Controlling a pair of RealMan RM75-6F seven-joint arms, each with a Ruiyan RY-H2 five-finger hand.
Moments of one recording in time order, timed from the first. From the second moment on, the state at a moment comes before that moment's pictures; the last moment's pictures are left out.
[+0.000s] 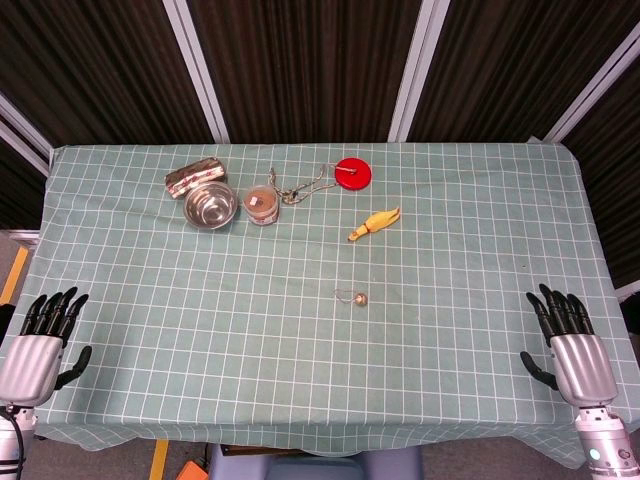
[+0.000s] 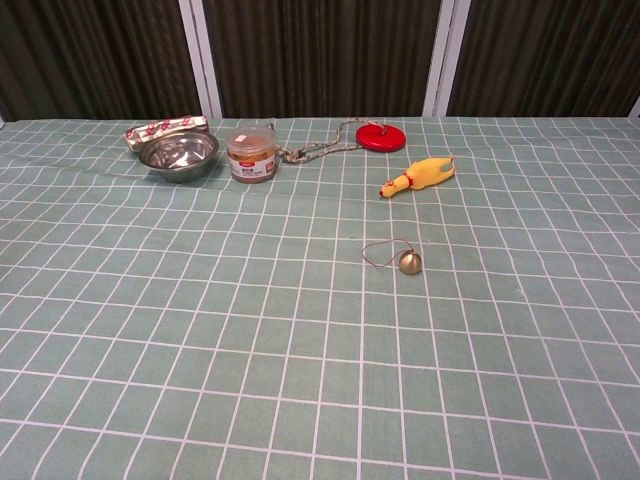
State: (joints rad) left arm -0.13 -1.22 -0.02 -1.47 1.58 1.52 0.06; right arm 0.06 -1.19 0.03 -1.59 -1.57 1.50 -0.12
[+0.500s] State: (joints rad) left arm -0.13 -1.20 0.00 -1.48 1.60 1.51 0.04; right arm 0.24 -1.27 0.07 -1.56 -1.60 1.29 -0.17
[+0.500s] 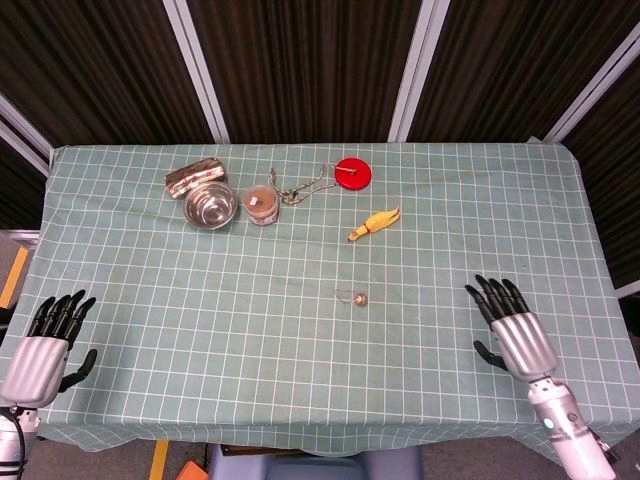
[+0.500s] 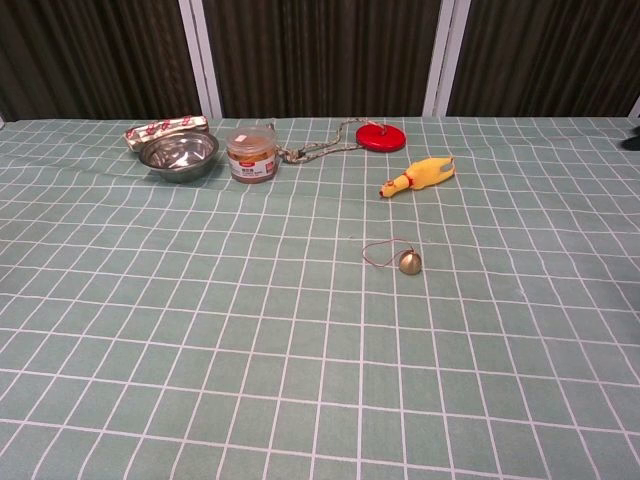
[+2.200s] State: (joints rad) left arm -0.13 -1.18 -0.01 -1.47 1.59 1.50 -0.03; right arm 0.71 -1.80 0.17 -1.02 -1.40 0.93 -0.11
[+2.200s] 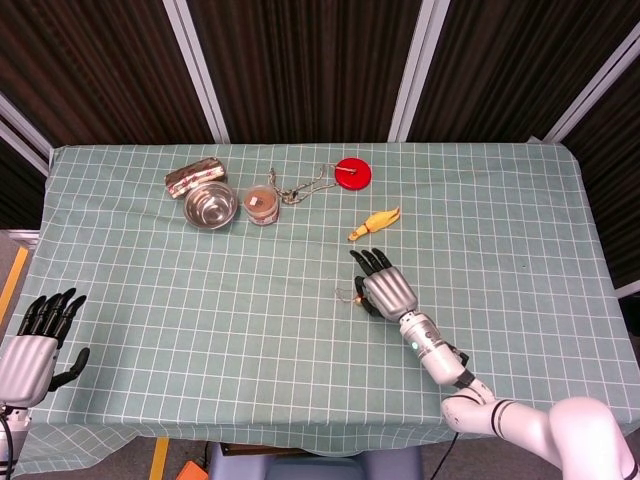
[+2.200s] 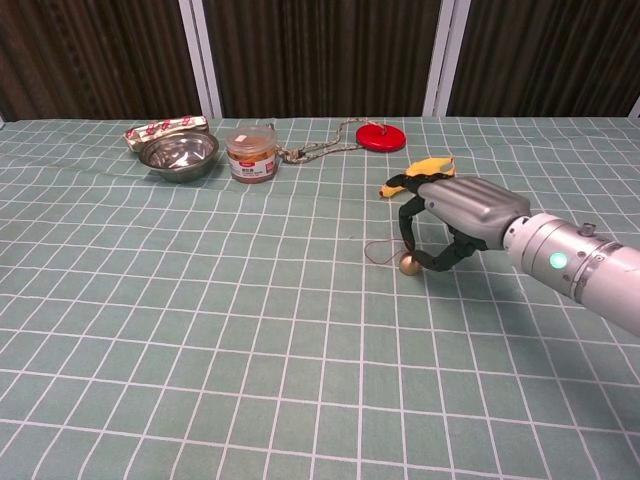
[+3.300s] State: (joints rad) left arm -0.12 -1.18 0.00 -1.47 1.61 1.52 -0.03; right arm 0.67 -1.69 0.14 -1.22 -1.44 1.07 -0.13
